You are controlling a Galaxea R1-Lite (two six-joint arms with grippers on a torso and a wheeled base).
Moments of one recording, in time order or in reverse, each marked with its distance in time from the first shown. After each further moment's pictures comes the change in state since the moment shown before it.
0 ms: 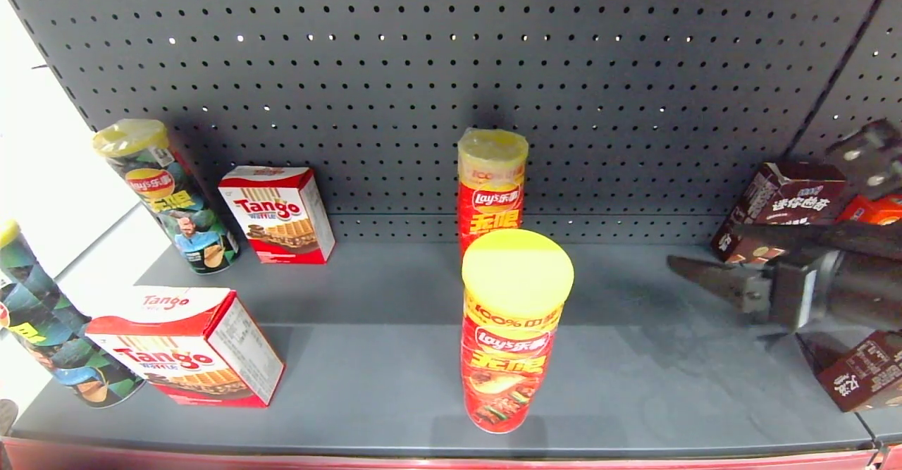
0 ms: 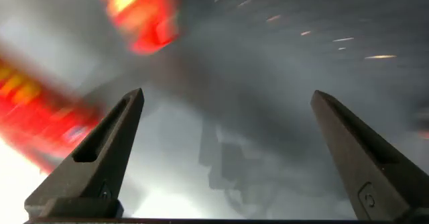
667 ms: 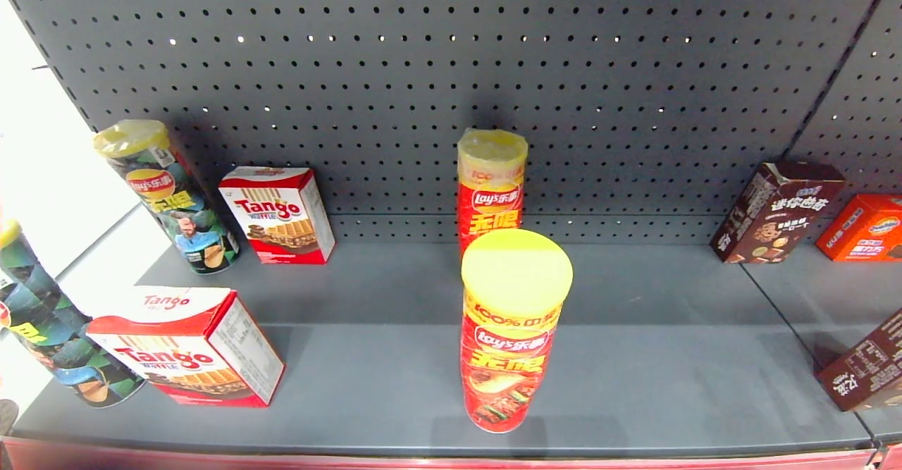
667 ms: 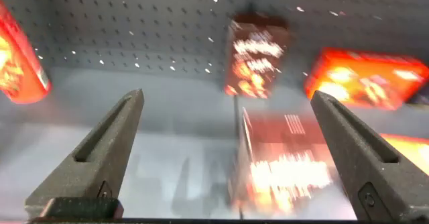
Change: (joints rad) left arm -0.001 0.000 0.000 0.000 -0.001 0.000; right arm -0.373 -0.683 0.330 0.044 -0.067 -0.016
